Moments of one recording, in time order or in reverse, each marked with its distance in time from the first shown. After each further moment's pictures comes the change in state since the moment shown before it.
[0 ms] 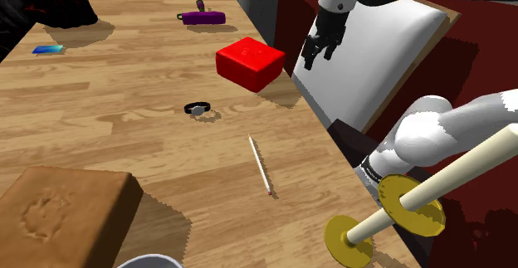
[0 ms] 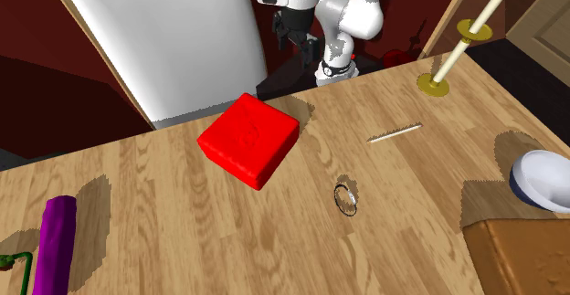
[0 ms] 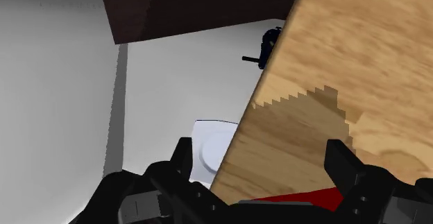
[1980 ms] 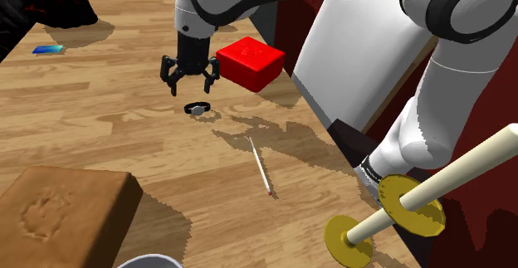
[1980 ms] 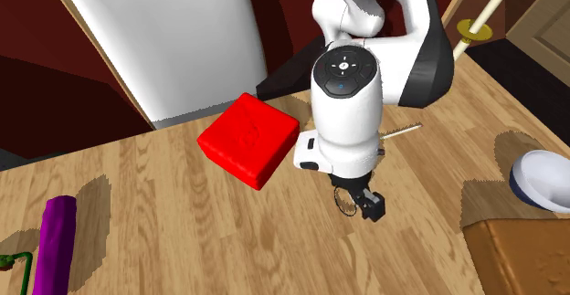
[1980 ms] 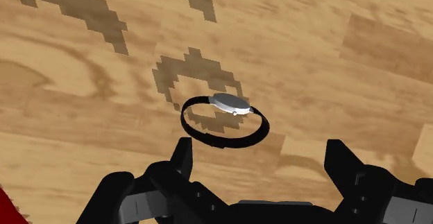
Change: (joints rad) arm 0.170 0.922 0.257 0.717 0.188 0.290 0.484
